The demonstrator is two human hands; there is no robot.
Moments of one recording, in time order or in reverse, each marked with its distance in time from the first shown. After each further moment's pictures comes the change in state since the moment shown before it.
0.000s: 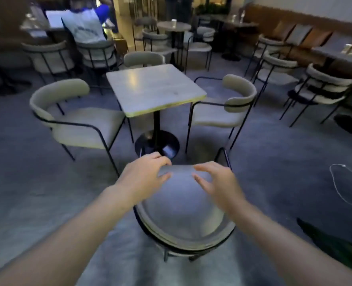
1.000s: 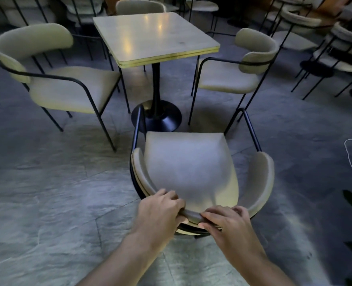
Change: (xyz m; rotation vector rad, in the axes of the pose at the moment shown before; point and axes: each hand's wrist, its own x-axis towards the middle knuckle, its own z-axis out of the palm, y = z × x) left_hand -0.095 -0.033 0.213 0.116 -0.133 0.102; right_hand -0.172 0.089 0.158 -0.240 -0.120 0.015
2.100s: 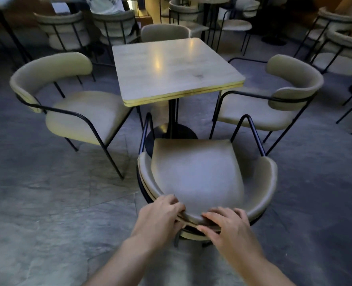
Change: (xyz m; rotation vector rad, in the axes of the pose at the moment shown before) left_hand 0.214 -0.065 -0.027 -0.040 -0.022 -0.200; right_hand 0.241 0.115 0.028 0.033 -0.022 -0.140
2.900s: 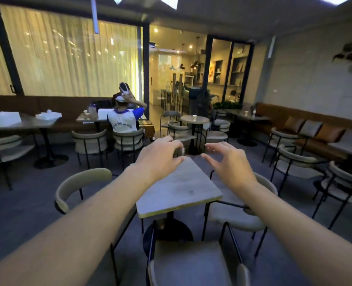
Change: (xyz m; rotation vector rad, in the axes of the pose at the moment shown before) left_hand 0.060 0.054 -0.511 0.065 0.572 0.104; right_hand 0.278 -0.179 -0.444 0.060 0.499 -0.198
